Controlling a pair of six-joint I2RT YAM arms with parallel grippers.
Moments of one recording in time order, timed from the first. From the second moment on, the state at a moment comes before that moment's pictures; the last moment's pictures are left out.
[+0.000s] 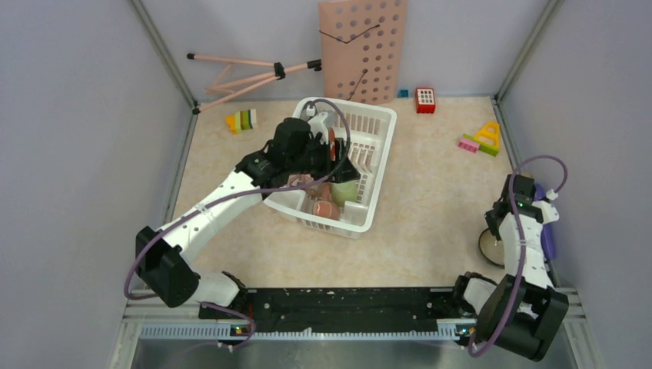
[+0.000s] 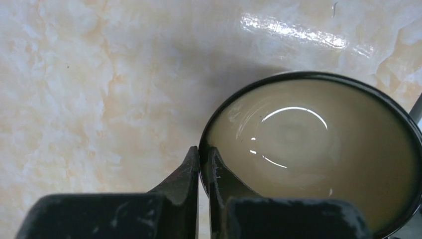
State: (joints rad) left arm -0.66 1.39 1.28 -0.40 0.37 -0.55; right arm -0.39 1.03 0.64 -0.71 0.33 0.90
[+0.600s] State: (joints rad) left arm -0.66 1.39 1.27 -0.39 0.37 -0.59; right arm -0.40 0.99 0.79 -0.74 0.01 0.87
